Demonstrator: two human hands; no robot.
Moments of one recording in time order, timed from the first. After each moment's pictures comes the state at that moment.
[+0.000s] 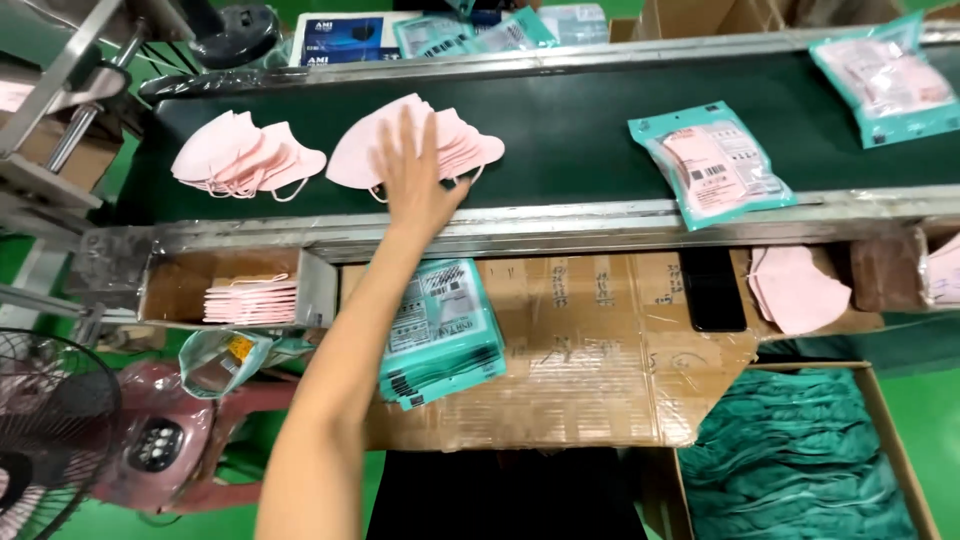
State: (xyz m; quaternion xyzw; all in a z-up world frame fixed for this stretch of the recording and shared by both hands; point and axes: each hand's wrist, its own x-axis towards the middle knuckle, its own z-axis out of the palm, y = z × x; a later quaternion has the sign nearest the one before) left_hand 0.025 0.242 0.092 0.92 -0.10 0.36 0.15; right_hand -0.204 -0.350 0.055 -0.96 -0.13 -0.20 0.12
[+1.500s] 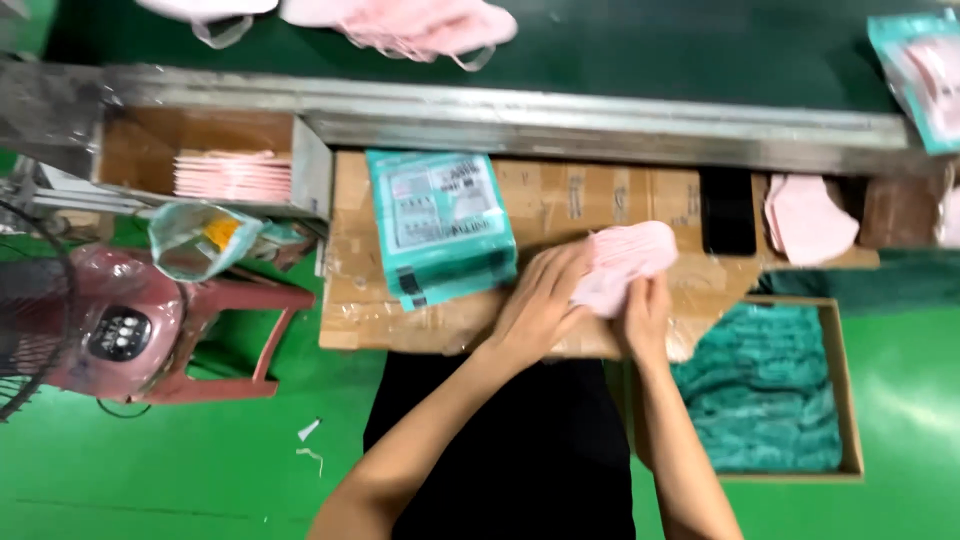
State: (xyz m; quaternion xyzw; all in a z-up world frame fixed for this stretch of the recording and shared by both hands) left_hand -0.210 0.138 -0.018 0.81 -0.17 0.10 0.56; right_hand -0.200 -0.085 -0.104 -0.81 -0.05 -0.08 0.58
